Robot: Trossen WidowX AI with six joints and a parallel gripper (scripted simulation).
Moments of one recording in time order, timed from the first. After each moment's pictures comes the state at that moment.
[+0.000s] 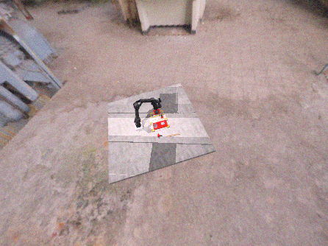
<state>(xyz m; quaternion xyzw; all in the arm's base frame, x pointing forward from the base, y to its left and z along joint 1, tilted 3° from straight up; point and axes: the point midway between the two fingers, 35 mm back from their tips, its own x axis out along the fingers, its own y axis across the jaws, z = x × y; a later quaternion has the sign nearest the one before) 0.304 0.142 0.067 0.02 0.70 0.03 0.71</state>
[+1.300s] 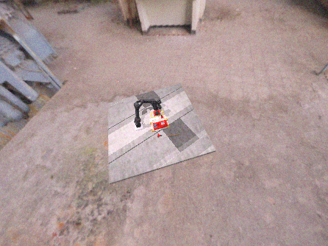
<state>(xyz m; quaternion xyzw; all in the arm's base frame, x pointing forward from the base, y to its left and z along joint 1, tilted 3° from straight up) 0.302 0.143 0.045 0.02 0.70 0.03 0.71</state>
